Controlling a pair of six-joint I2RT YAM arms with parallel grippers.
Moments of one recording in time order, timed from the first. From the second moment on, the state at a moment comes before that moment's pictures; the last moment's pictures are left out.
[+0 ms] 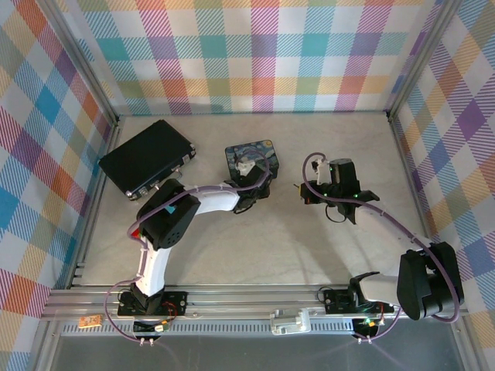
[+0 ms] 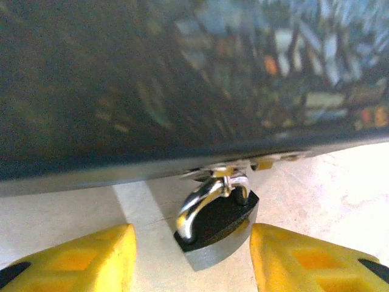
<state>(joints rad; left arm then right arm) -0.78 2.06 1.27 -0.09 -0.35 -0.83 0.29 1.25 0.73 -0.23 -0.36 0.27</state>
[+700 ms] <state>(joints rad) -0.78 2.12 1.32 -0.02 -0.37 -0.76 0.28 1.25 0.72 -0.20 -0.40 0.28</state>
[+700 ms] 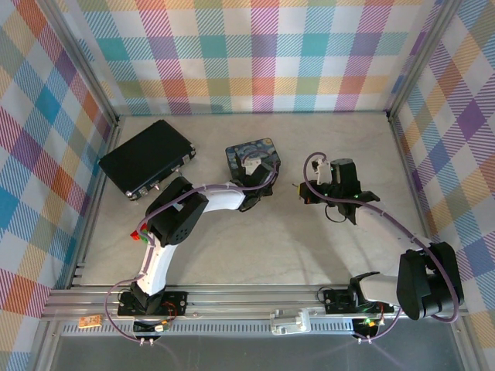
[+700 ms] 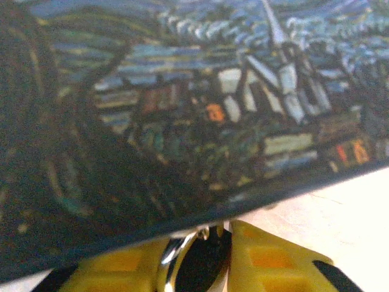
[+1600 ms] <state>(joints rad) -0.67 1.99 1.02 0.51 0.07 -1.26 0.28 1.47 0.57 0.24 -0.61 0.66</state>
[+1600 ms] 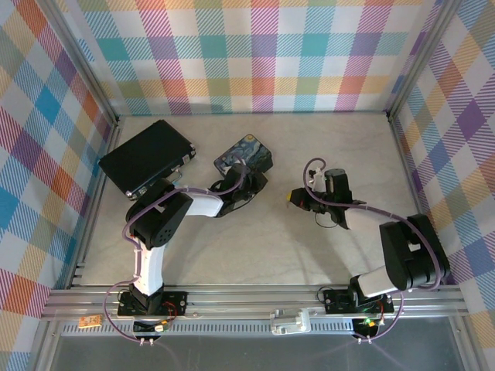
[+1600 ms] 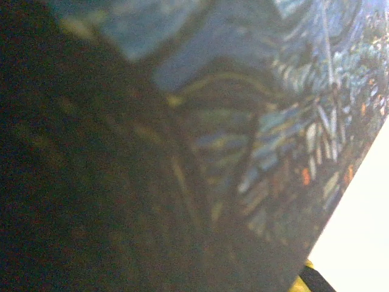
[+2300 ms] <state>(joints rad) -0.66 2.02 0.93 0.96 0.24 -1.45 0.28 1.62 0.58 0.52 -0.71 0.81</state>
